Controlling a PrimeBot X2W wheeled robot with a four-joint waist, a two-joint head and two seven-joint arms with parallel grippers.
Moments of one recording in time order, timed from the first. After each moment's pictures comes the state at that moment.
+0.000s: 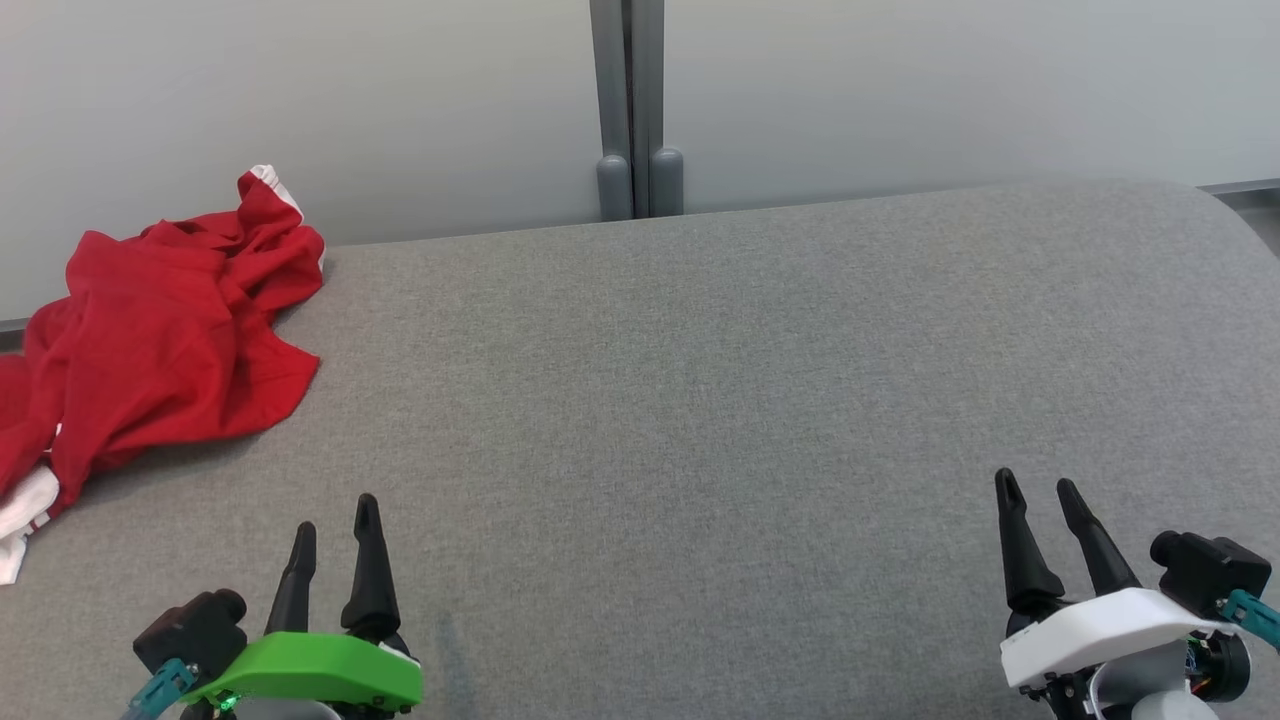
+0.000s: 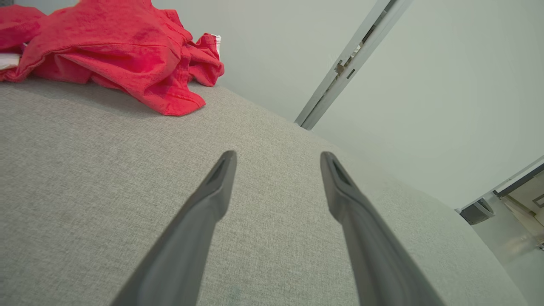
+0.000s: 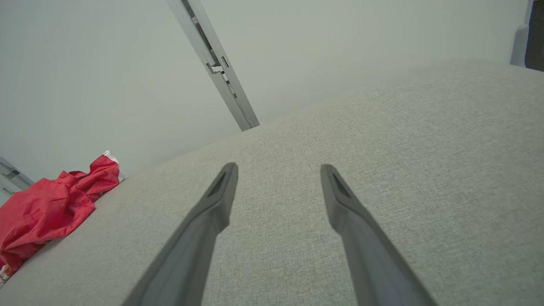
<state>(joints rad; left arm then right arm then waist) 0.01 0.04 -0.07 0.18 -0.65 -0.05 -0.14 -0.01 -0.04 -0.04 0.16 0.48 0.13 -0.14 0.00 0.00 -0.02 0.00</state>
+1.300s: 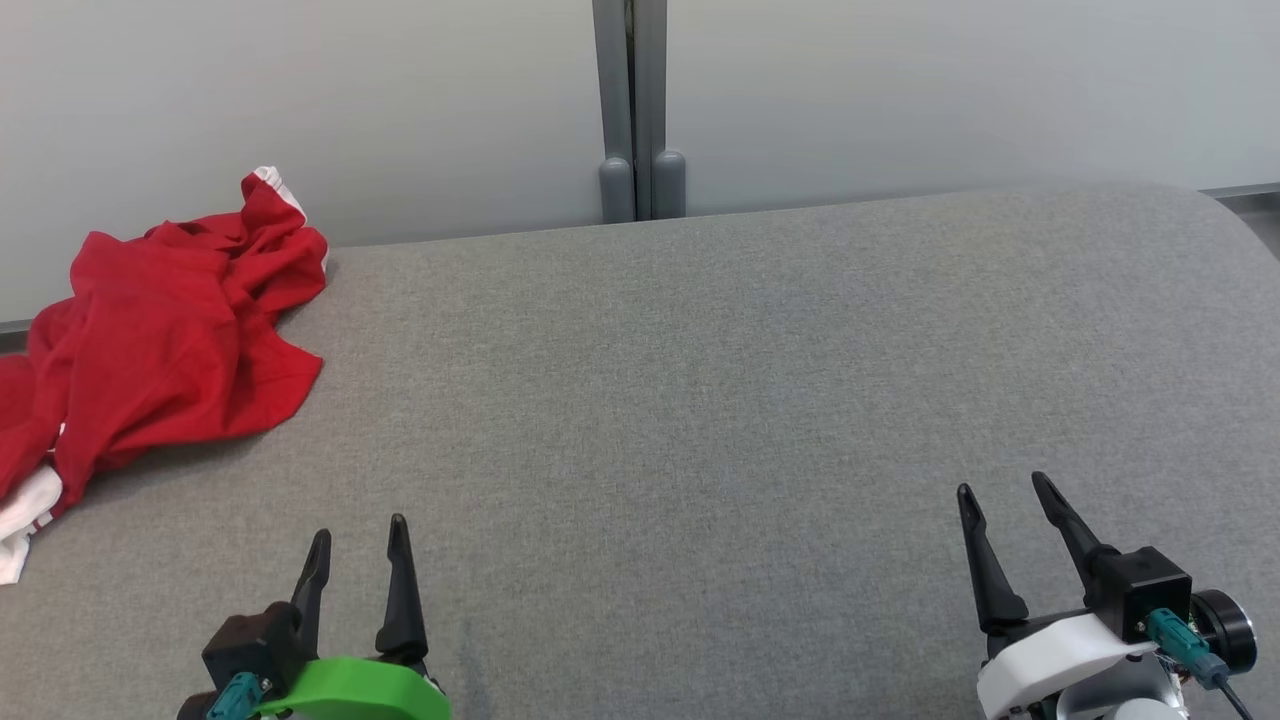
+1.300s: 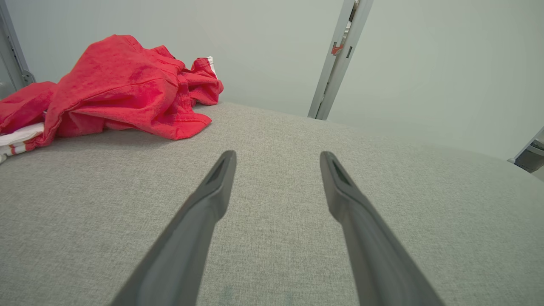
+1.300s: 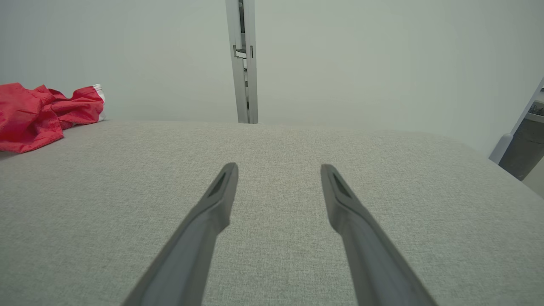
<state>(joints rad) 0.02 0.04 -0.11 0.24 -0.36 -0.04 -0.23 0.01 -0.05 -0.01 0.15 0.08 0.13 -0.23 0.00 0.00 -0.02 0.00</state>
